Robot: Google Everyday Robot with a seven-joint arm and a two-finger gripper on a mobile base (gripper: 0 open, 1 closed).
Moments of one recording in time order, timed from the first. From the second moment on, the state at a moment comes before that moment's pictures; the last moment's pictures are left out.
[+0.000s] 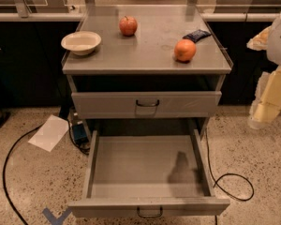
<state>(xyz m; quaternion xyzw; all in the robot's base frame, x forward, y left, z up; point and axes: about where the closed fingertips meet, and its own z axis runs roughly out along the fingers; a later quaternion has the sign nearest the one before) 0.438 -0.217 0.976 -0.60 0.78 -0.03 0.16</state>
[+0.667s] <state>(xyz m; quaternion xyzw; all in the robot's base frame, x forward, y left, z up) 0.444 -0.217 0.979 -0.60 0.78 -0.05 0.17</state>
